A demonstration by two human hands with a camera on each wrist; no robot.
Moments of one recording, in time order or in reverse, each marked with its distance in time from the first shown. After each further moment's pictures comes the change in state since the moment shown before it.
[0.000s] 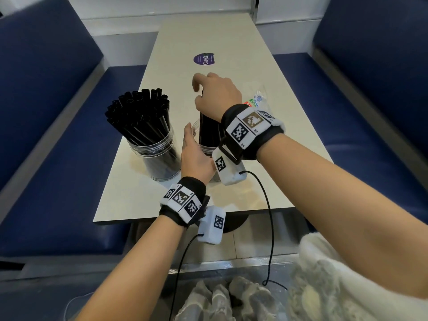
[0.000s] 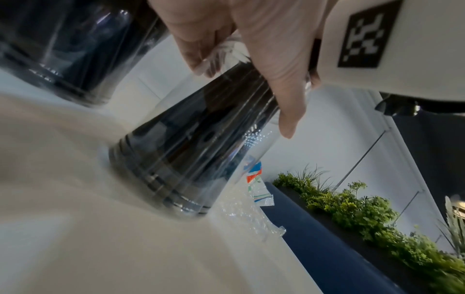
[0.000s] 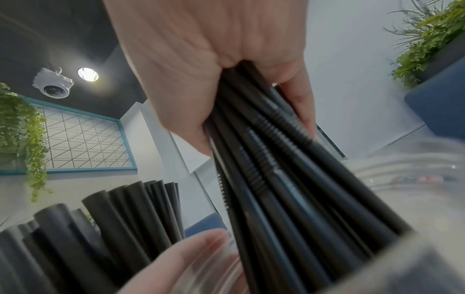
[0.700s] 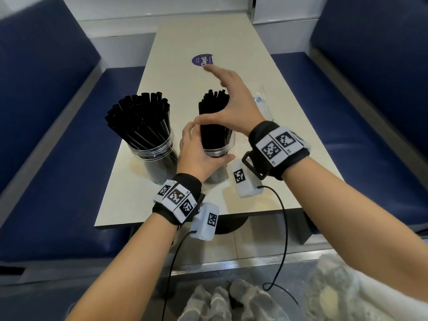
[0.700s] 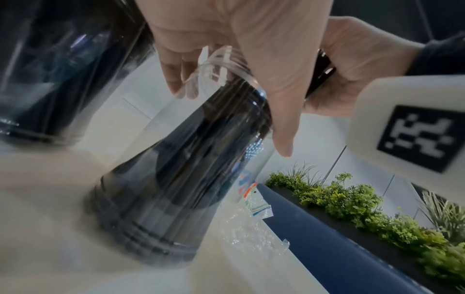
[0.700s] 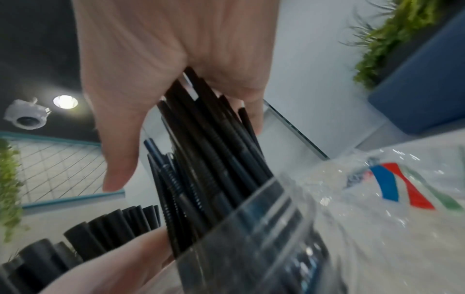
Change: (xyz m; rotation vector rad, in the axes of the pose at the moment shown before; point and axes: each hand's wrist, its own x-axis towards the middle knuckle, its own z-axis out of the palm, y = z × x) left_hand 0.014 0.005 -0.009 0.269 -0.107 0.130; right_hand -0.025 0.029 -0.004 0.512 0.108 -0.136
